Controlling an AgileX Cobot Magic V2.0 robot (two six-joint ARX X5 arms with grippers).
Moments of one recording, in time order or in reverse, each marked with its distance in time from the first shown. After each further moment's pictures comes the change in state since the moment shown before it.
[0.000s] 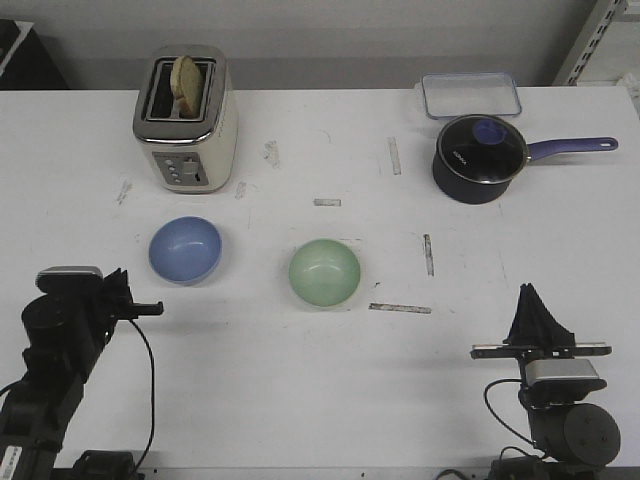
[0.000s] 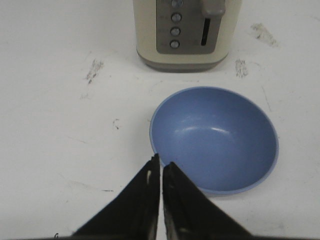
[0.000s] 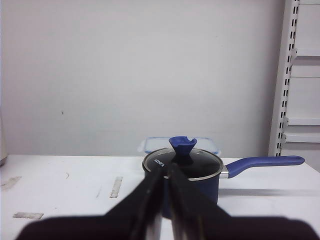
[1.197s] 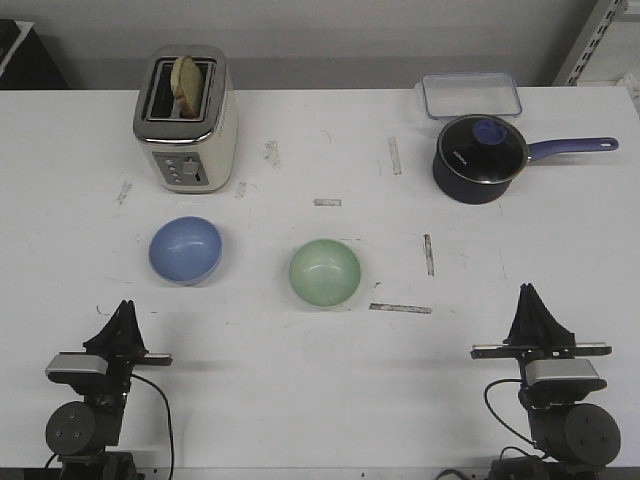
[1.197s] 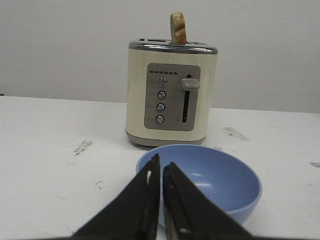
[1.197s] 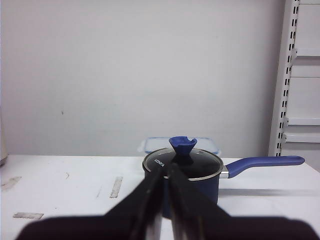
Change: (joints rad) left arm 0.000 -0.734 -0.738 0.597 0.032 -0.056; right arm 0.000 0.000 0.000 0.000 0.000 0.000
